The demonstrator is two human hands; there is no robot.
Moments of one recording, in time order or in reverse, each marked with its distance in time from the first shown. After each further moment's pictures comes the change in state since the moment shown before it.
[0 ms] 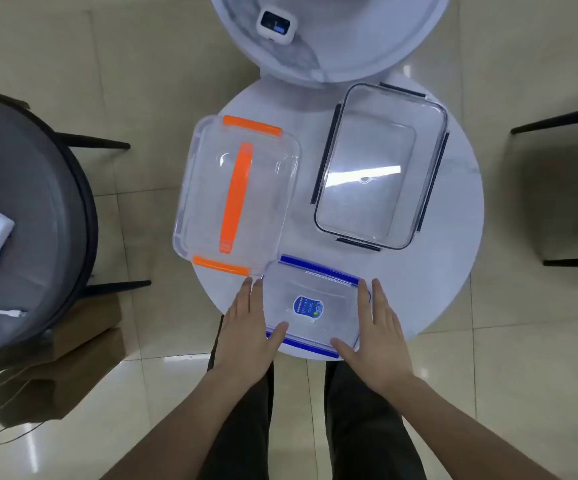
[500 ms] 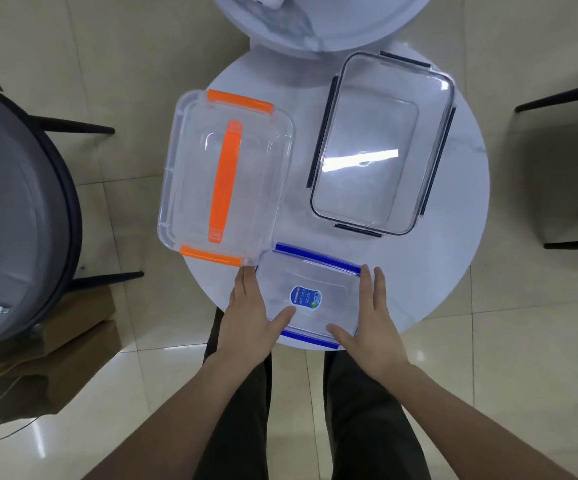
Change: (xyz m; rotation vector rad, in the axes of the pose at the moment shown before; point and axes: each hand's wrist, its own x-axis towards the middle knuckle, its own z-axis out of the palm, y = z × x) left_hand 0.020 0.001 0.016 -0.198 0.074 -0.013; right_hand 0.012 0.003 0.017 0.237 0.032 0.057
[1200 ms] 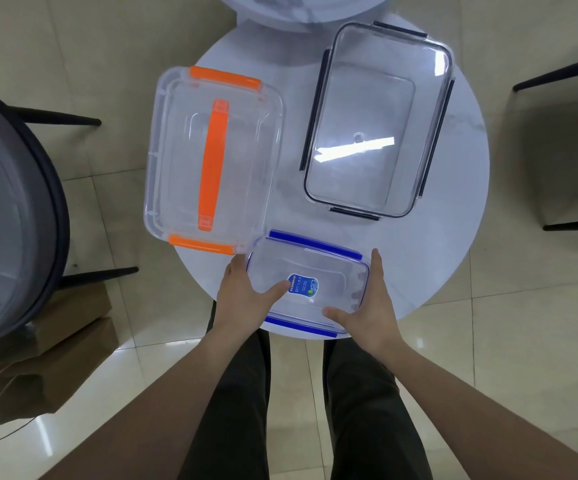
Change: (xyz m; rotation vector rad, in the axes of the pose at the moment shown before) left_hand 0.026 -0.007 0.002 -0.237 -0.015 -0.136; right_hand 0.012 -0.004 0.006 0.426 0.028 0.195
